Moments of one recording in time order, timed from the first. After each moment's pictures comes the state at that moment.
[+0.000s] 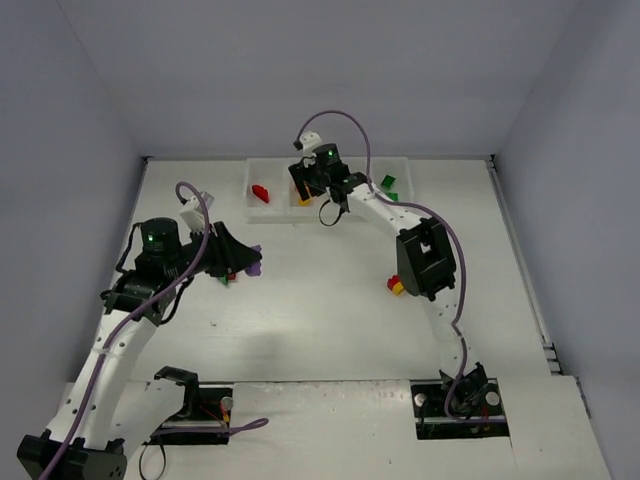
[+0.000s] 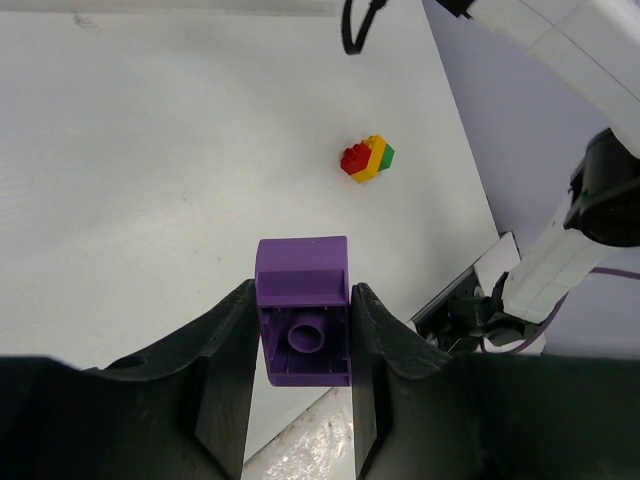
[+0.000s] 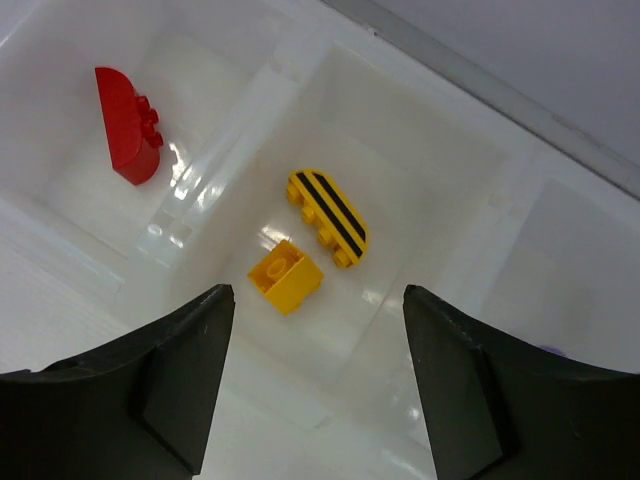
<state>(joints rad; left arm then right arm) -0.21 0.85 0.91 -0.50 0.58 -0.51 0.56 2.37 2.04 -0.19 0.02 -0.09</state>
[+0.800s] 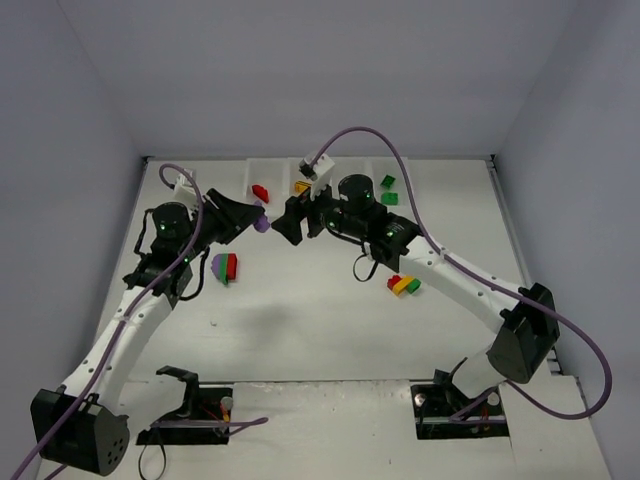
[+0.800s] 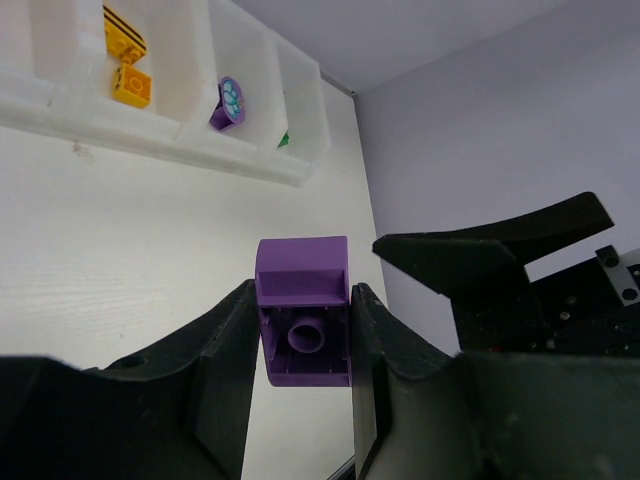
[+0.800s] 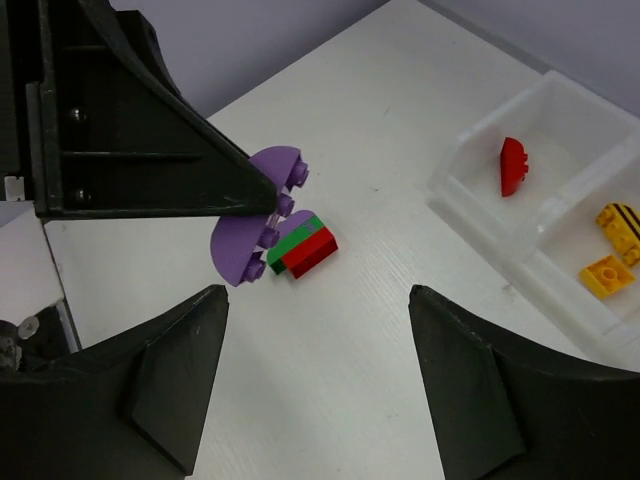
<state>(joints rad) -0.23 1.01 0.87 -0.06 0.34 -0.93 0.77 1.51 1.30 -0.01 -0.24 0.14</state>
